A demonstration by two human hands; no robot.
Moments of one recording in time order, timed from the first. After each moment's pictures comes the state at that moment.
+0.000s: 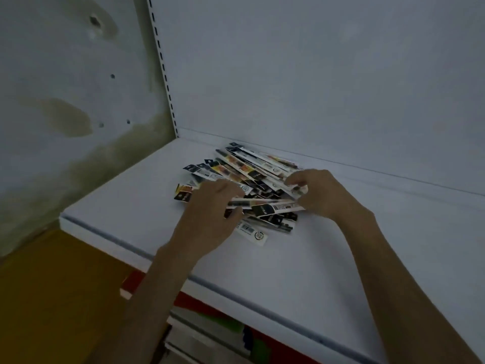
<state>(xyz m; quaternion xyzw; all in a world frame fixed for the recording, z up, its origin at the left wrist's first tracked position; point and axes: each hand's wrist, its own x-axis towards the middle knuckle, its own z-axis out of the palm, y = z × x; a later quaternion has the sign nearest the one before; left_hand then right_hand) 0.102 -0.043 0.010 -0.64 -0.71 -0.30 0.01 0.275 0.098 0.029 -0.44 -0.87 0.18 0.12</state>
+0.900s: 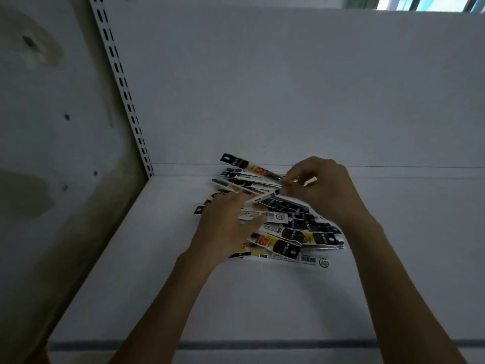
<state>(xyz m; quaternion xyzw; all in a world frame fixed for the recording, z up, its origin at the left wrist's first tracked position) -0.006 0.018 0.014 -0.74 -0.57 -0.34 -0.11 0.172 0.045 0.067 -0.53 -0.73 0.18 0.39</state>
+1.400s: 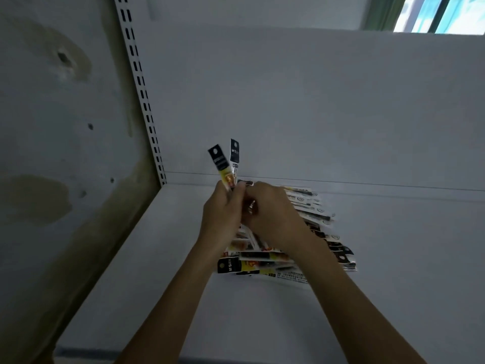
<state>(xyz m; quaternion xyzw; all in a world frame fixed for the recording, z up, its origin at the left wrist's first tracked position) -0.005 0.031 0.041 -0.50 -0.60 -0.55 -0.31 0.093 0.043 0.058 -0.43 -0.85 0.14 0.26</state>
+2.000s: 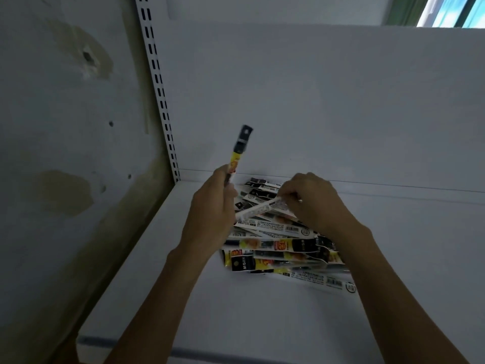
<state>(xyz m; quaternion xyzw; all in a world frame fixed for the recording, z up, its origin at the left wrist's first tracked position) -0.042 0.015 0.046 -0.64 -0.58 -0.49 -0.10 0.131 0.076 0.053 -0.48 -0.85 0.00 0.23</state>
